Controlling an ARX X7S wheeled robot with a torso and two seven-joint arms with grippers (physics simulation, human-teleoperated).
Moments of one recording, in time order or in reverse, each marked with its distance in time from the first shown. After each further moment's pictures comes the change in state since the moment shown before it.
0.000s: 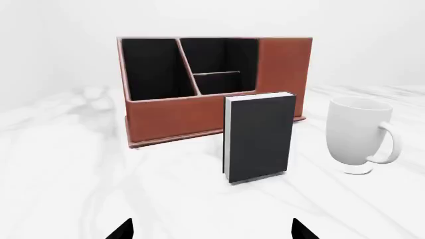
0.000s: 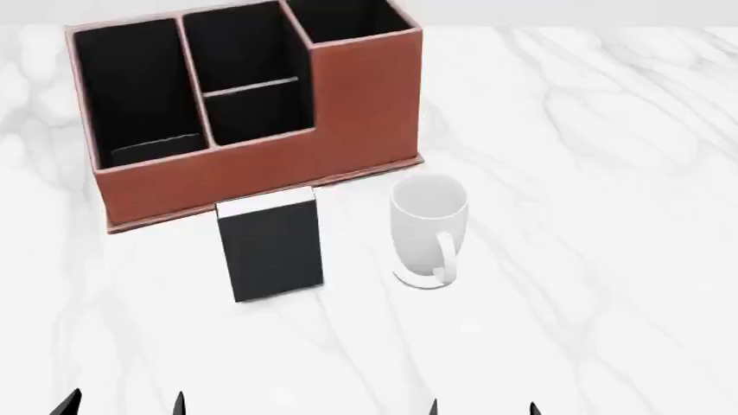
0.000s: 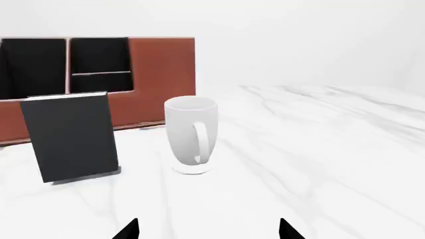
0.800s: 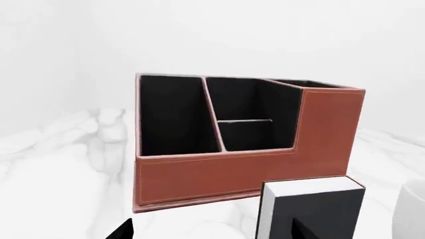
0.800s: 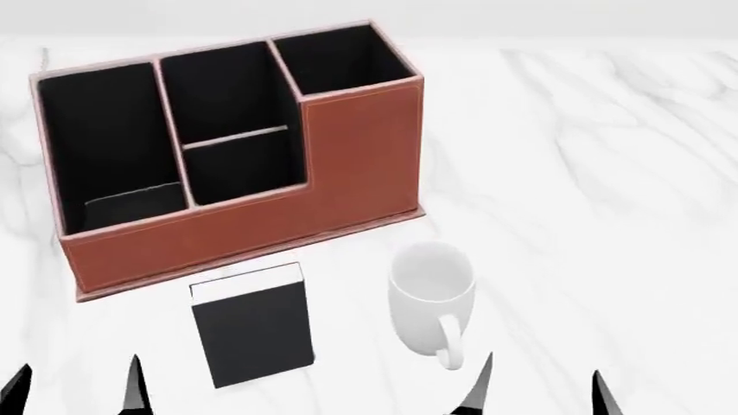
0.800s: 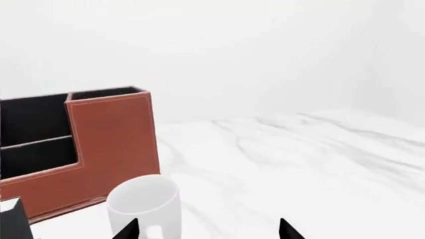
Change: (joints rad) left arm -0.007 -0.068 0.024 0.118 -0.120 -0.031 -0.132; right arm 0.000 0.073 -0.003 -0.245 0.121 0.150 0.159
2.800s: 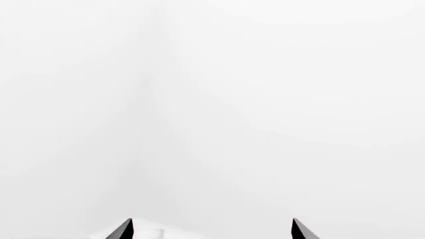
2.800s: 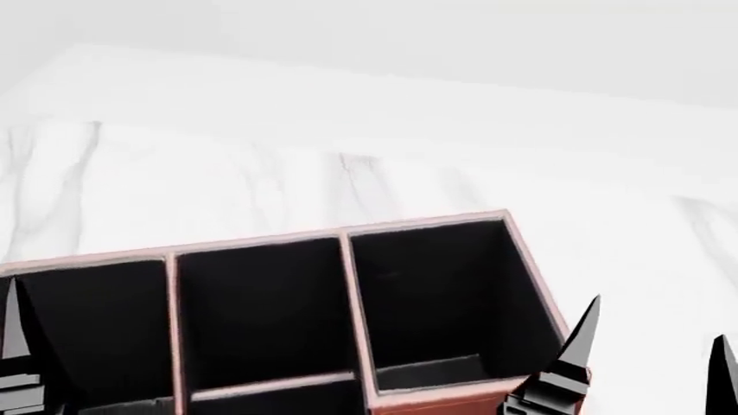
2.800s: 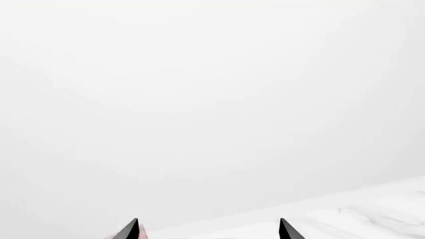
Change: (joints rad) left arm 0.049 -0.124 -0.007 0.362 -0.076 0.031 -0.146; right arm -0.019 0.097 0.085 -0.229 0.180 -0.035 0.129
